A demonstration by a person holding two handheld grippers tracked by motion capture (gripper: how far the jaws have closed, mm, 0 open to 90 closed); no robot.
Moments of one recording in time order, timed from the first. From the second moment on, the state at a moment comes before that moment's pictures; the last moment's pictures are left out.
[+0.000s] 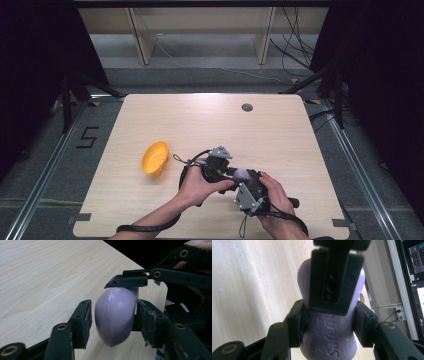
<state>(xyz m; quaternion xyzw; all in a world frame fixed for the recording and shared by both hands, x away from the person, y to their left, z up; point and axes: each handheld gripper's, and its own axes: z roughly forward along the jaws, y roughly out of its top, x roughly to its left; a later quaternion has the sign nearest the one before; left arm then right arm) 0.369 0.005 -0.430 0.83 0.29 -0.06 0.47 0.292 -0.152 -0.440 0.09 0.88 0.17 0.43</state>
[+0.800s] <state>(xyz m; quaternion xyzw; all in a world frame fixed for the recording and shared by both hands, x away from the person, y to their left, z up) 0.375 0.002 -0.431 0.83 0.29 -0.09 0.47 0.288 -0.151 -0.441 0.10 0.88 0.18 0.43</state>
